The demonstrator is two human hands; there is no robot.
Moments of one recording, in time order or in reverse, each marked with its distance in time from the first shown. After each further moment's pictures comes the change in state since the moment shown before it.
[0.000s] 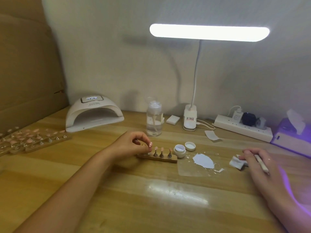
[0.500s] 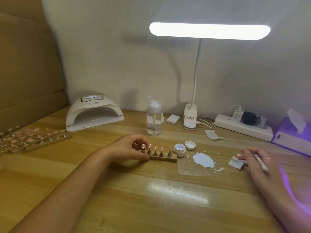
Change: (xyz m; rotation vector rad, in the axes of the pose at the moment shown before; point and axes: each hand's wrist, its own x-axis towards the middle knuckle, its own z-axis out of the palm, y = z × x) left_hand -0.001 -0.009 -0.007 0.104 -0.131 -0.103; right_hand 0.003 0.008 0.002 0.003 0.001 -0.010
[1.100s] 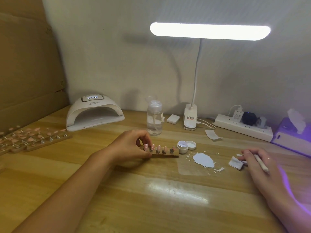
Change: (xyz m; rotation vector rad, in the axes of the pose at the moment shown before) left_hand 0.003 0.005 0.003 0.226 0.155 0.165; right_hand -0.001 -0.003 -0.001 0.014 -0.011 -0.009
